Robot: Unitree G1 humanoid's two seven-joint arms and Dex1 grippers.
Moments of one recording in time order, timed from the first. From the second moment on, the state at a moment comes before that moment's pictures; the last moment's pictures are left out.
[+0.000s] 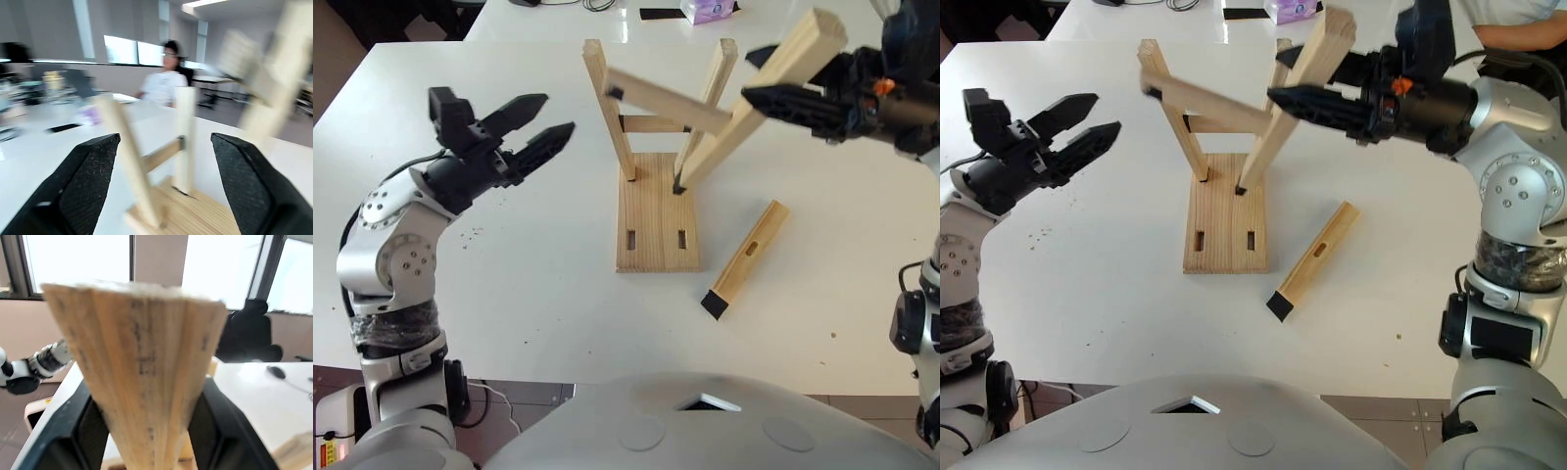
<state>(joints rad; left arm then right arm) -0.14 0.48 0.40 -0.30 -0.78 0.49 -0.73 -0.48 -0.72 -0.18 -0.33 0.88 0.74 1.09</state>
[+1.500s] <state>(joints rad) -0.11 0.12 0.36 -0.40 -0.92 0.33 -0.21 -0.38 -0.85 0.03 -0.28 0.67 0.48 1.27</state>
